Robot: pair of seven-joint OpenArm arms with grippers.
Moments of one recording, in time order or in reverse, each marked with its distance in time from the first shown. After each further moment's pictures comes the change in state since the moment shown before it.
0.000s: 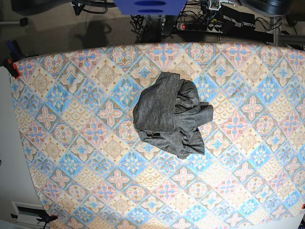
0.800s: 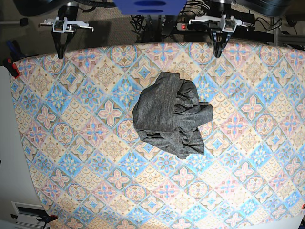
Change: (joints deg) left arm 12.7 -0.8 -0.2 50.3 -7.0 0.5 24.8; right arm -23.6 -5.7 -0.6 82.9 -0.1 0.3 -30.5
